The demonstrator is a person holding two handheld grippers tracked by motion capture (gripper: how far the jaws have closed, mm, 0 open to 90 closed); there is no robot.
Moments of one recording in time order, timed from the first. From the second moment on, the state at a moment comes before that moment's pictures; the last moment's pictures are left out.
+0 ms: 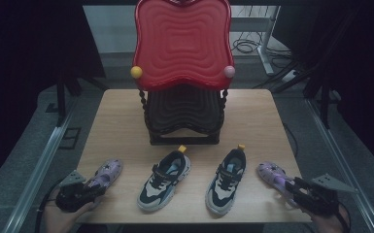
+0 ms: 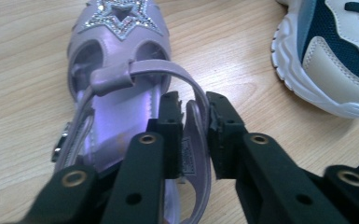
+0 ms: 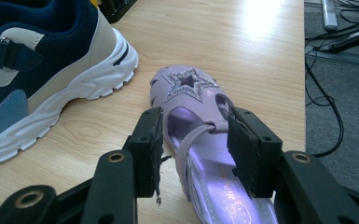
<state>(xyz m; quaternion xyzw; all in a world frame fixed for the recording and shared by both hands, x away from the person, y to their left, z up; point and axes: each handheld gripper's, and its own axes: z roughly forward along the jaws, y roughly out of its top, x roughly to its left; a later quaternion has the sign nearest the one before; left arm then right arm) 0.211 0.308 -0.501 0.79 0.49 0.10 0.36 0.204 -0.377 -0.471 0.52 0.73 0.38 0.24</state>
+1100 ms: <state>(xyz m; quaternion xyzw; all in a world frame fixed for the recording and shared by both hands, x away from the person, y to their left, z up) 0.210 0.310 -0.503 0.78 0.50 0.09 0.37 0.212 -0.390 -0.495 0.53 0.75 0.37 0.17</state>
